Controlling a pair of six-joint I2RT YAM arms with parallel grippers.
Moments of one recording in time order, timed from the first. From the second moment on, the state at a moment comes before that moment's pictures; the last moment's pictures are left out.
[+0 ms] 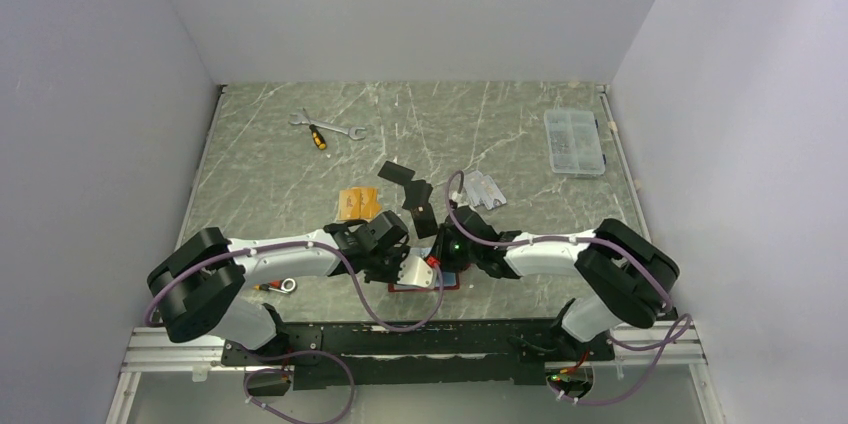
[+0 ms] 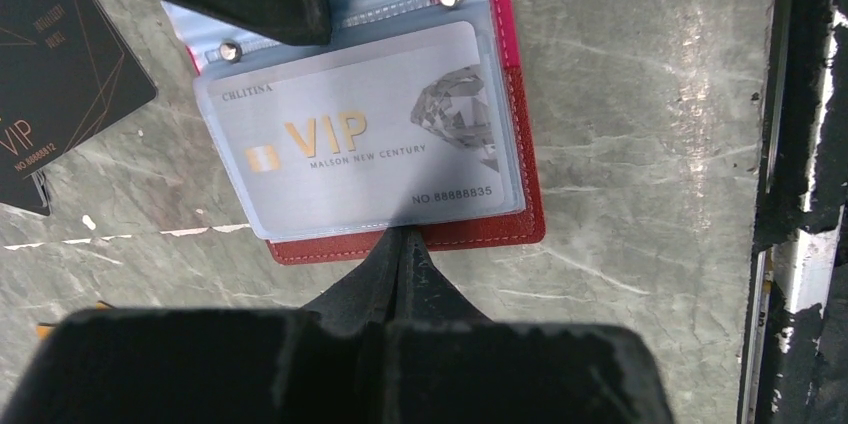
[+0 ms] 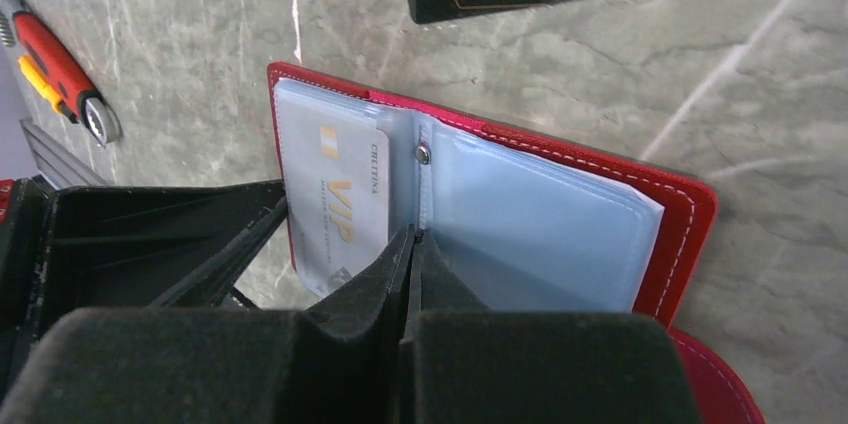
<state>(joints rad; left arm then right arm) -0.97 1.42 0.70 -0.35 0.18 0.80 0.88 1.49 0.52 0.16 -0.09 0.97</state>
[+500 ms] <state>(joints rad) -0.97 1.41 0.70 -0.39 0.15 0.82 0.92 1.56 0.58 0.19 -0.08 0.98</state>
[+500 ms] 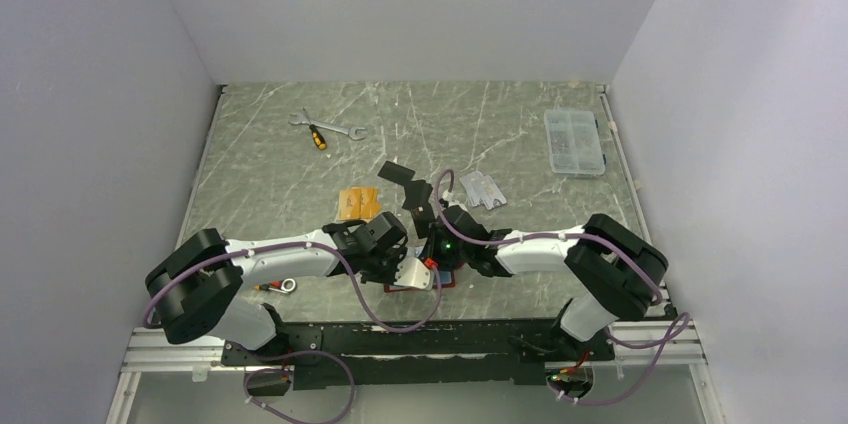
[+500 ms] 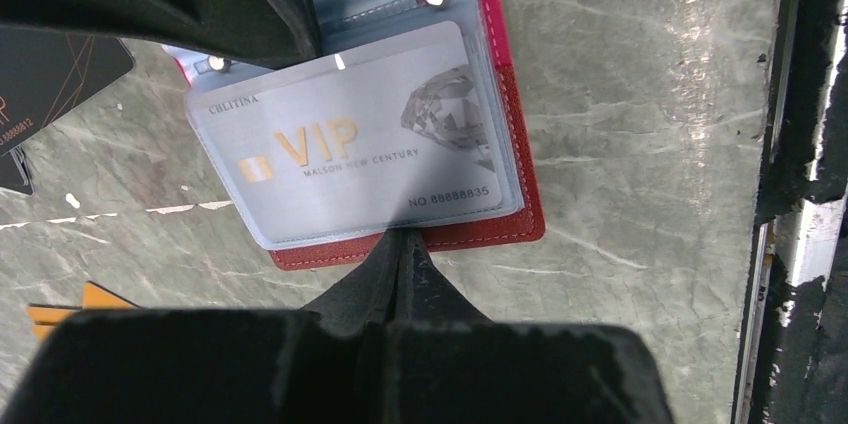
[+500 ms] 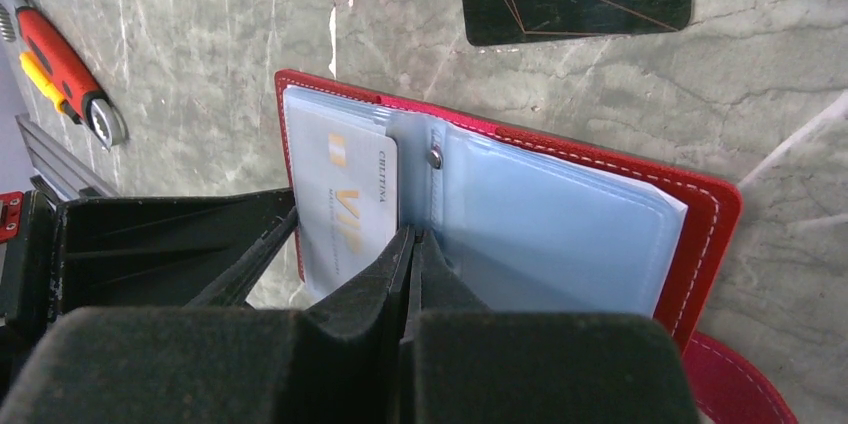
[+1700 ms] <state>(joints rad) -0.64 1.30 1.04 -0.65 -0.11 0.81 0.47 1.19 0.64 -0.13 -0.20 0.79</state>
